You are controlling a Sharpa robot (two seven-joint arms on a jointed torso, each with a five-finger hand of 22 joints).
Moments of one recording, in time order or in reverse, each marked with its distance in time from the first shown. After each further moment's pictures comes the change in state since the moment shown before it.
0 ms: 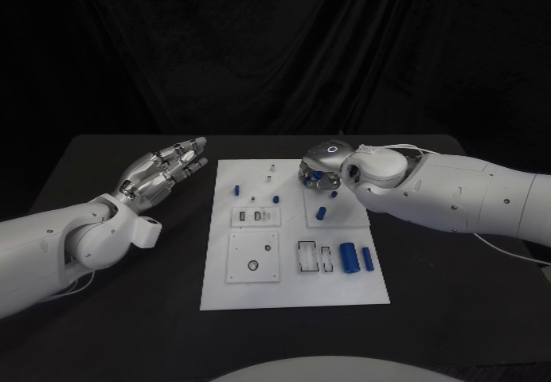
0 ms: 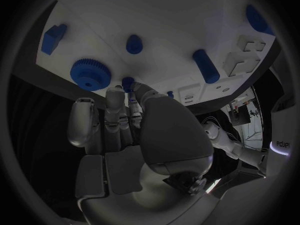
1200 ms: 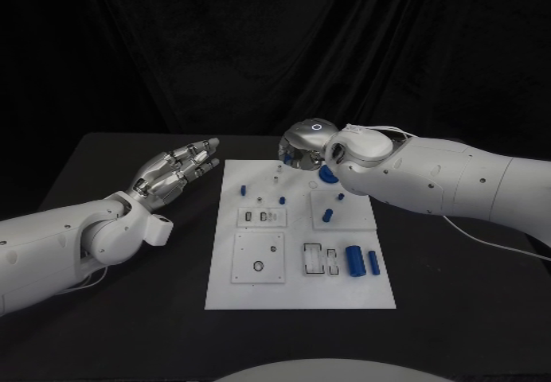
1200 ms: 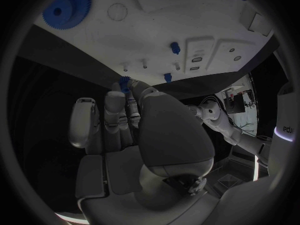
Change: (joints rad) left arm 0.000 0.026 0.000 -0.011 0.000 0.009 0.000; left_hand 0.000 0.000 0.007 -0.007 0.004 0.007 0.007 0.000 0.001 0.000 0.000 0.004 0.000 0.000 0.000 0.000 0.000 0.000 0.000 0.007 0.000 0.000; right arm 0.049 0.149 0.023 -0.128 0.121 -0.101 0.093; right_hand 0.033 0.005 0.046 -0.050 -0.015 0.079 0.056 0.066 0.111 0.096 -0.015 -0.018 0.020 0.027 -0.030 0.015 0.051 0.000 0.004 -0.026 -0.004 0.026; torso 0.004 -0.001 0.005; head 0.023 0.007
